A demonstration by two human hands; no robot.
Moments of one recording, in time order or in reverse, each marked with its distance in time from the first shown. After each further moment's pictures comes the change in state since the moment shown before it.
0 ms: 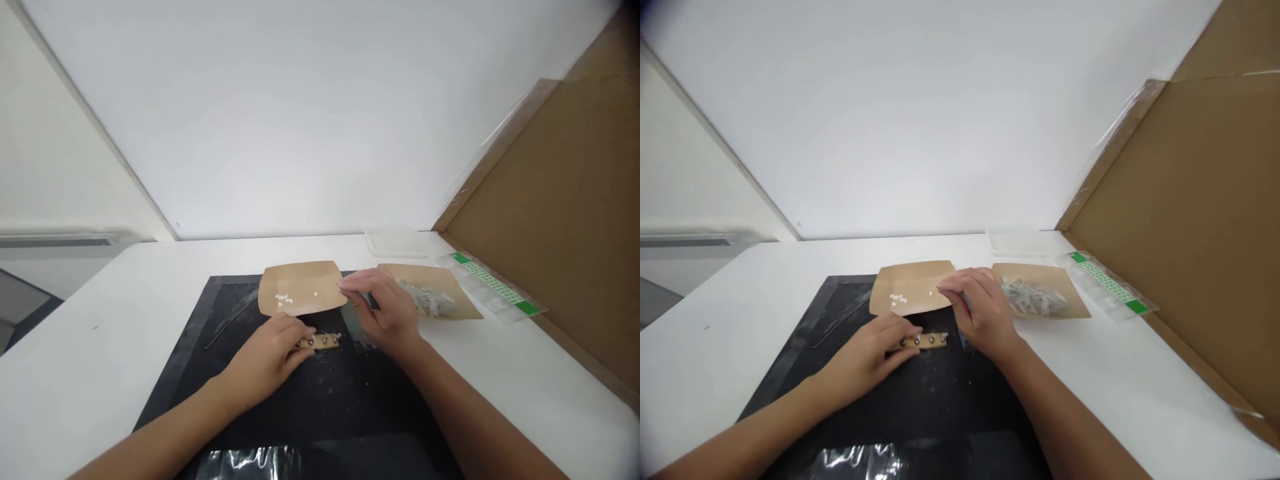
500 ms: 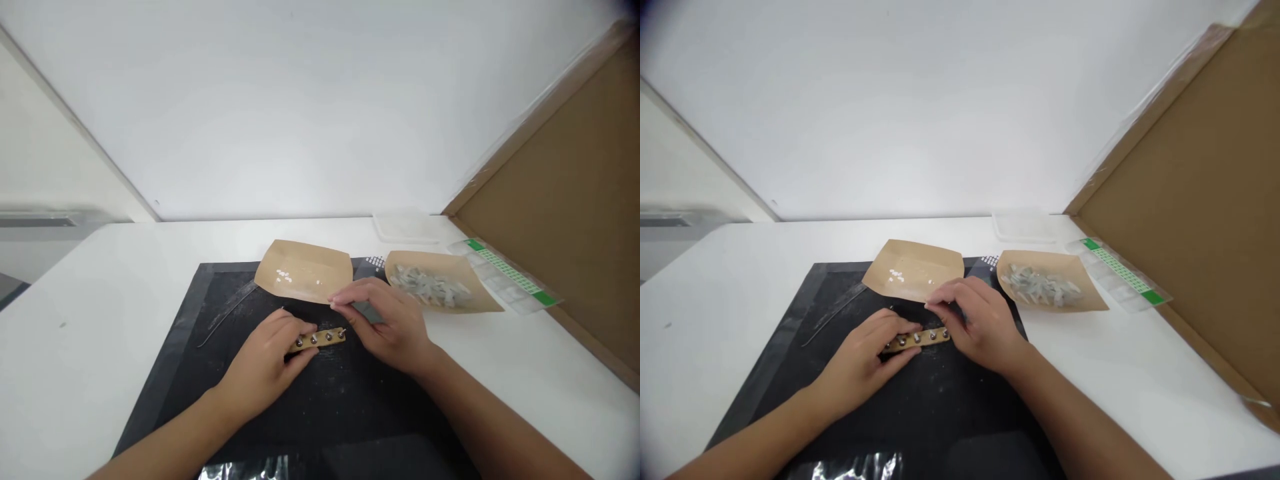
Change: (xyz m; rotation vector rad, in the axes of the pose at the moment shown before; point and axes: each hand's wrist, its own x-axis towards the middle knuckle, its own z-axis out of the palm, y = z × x) left_hand -0.015 -0.020 0.016 -0.128 0.097 -0.043; right_hand -0.010 -0.016 0.016 0.085 -0.213 0.113
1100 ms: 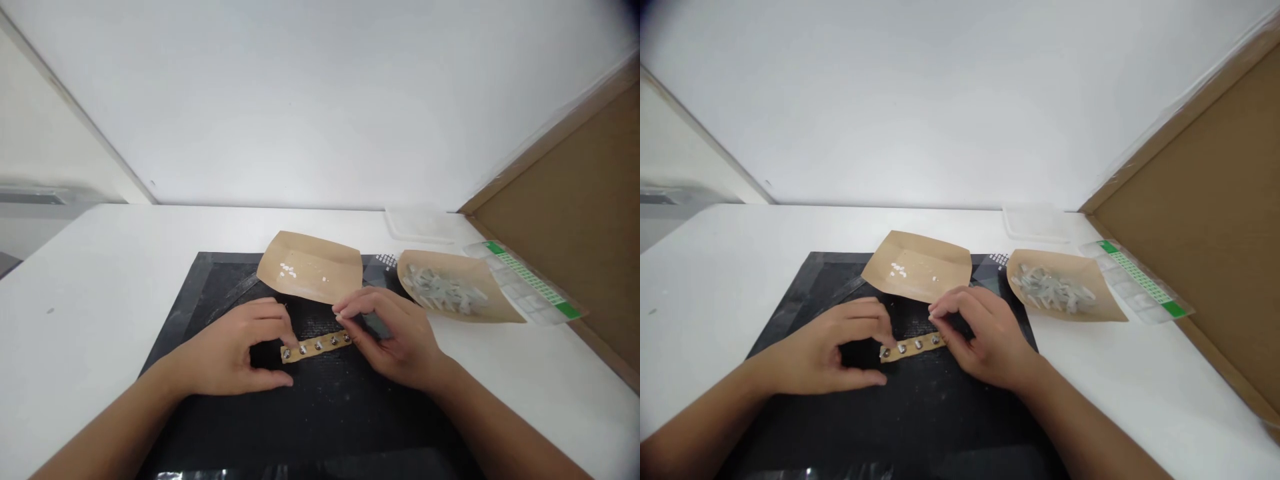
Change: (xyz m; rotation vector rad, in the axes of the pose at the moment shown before) left_hand 0.013 -0.020 -0.066 -0.107 -0.334 0.117; right_hand -0.004 0.003 0.002 0.102 -0.155 0.031
